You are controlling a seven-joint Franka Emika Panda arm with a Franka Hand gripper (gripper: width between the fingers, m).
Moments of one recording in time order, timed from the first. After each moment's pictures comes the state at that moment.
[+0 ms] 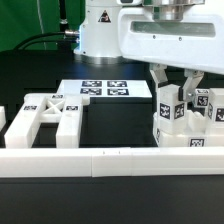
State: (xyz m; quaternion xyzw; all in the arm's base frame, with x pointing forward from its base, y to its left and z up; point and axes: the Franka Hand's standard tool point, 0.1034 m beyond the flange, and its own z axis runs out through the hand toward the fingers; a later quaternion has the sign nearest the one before) arm 0.613 0.053 0.080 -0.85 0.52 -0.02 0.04
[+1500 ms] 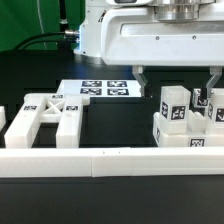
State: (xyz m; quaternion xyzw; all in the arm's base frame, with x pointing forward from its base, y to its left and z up) arm 0.615 0.053 0.080 -0.99 0.12 -0.04 0.03
